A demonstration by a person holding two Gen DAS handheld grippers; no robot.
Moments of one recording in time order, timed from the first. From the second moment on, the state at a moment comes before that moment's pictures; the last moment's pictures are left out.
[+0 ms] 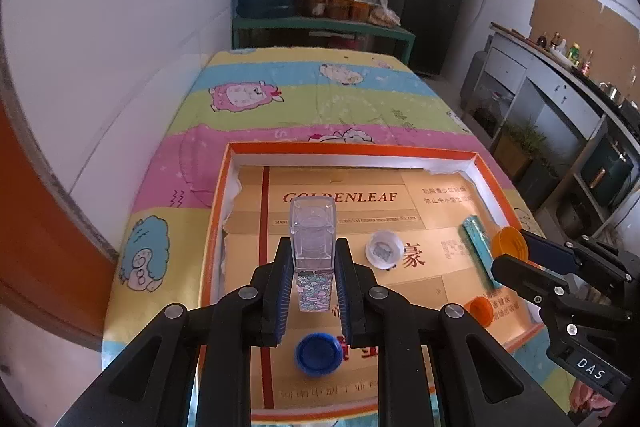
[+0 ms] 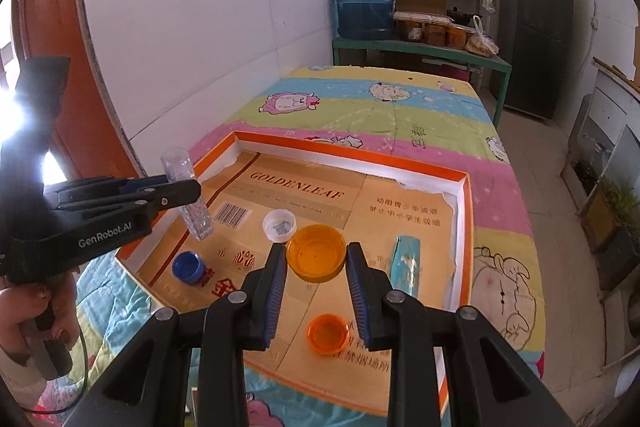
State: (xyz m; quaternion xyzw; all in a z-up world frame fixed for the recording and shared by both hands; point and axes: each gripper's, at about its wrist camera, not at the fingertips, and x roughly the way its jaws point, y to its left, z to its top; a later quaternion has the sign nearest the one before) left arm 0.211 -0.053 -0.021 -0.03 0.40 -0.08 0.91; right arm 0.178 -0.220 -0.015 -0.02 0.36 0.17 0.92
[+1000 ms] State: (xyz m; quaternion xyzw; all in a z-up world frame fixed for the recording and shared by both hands) left arm 0.270 -0.061 -0.066 -0.02 0.46 -0.06 0.88; right arm 0.231 -0.214 -0.057 -0.01 0.41 0.18 0.89
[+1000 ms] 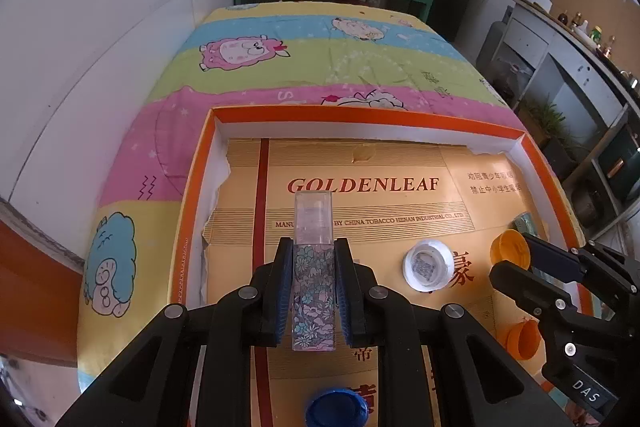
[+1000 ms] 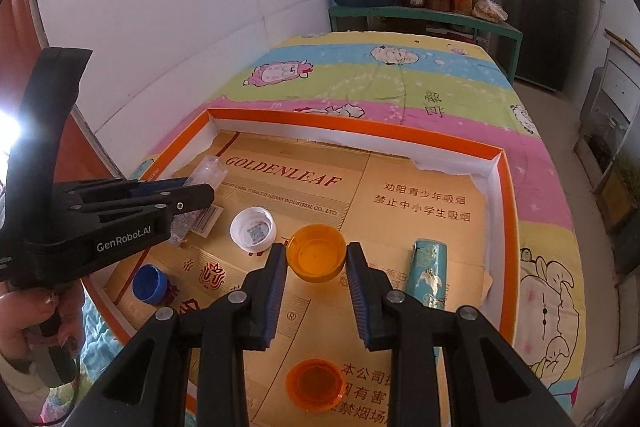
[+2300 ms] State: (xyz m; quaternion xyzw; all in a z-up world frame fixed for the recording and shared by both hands) left arm 0.205 -0.040 -0.021 -0.06 0.40 -0.07 0.91; right arm 0.223 -0.199 -0.072 -0.05 0.42 0.15 0.89
